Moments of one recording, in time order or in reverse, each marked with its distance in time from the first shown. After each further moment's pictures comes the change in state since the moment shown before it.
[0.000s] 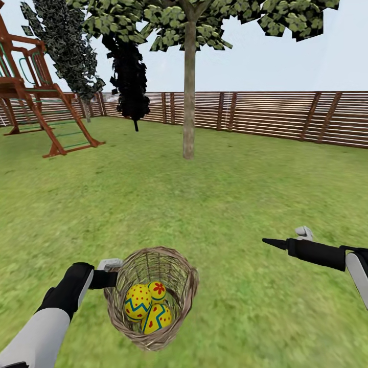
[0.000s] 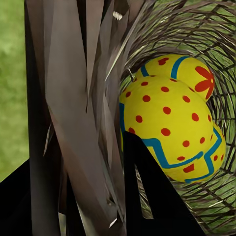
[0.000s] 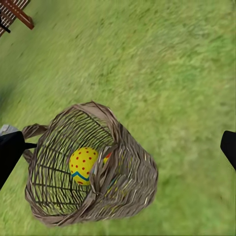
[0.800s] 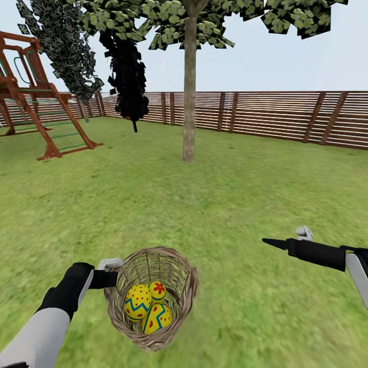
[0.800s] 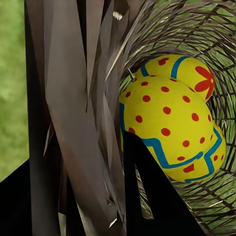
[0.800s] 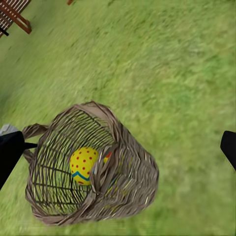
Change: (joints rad) left arm 0.000 0.000 0.000 0.000 0.002 0.000 -0.001; right arm 0.001 0.000 0.000 0.000 0.000 0.000 0.002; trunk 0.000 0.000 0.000
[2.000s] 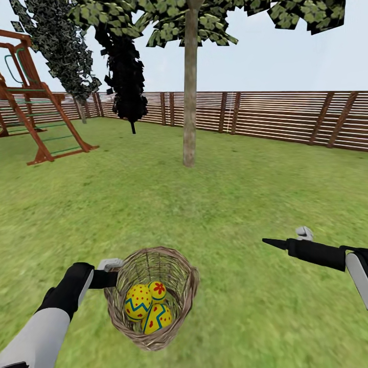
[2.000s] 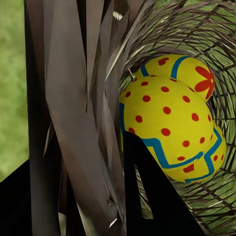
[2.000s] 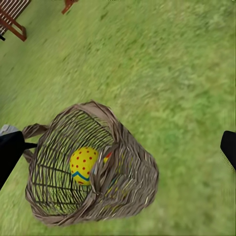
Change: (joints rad) left arm 0.000 0.000 -0.001 0.000 0.001 0.000 0.000; right arm 0.000 0.000 0.000 0.000 0.000 0.000 0.000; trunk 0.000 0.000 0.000
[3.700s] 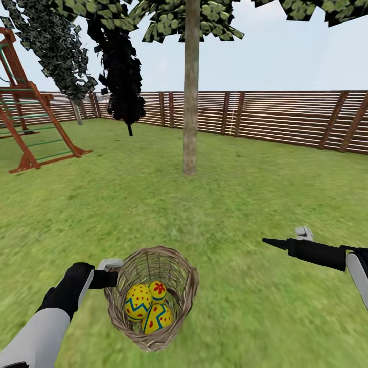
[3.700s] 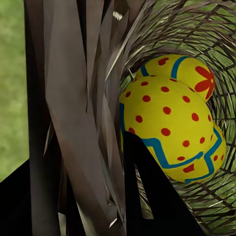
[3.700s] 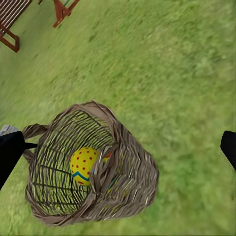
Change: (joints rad) left arm 0.000 0.000 0.000 0.000 0.000 0.000 -0.001; right arm -0.001 0.000 0.000 0.000 0.000 0.000 0.000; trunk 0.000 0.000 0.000
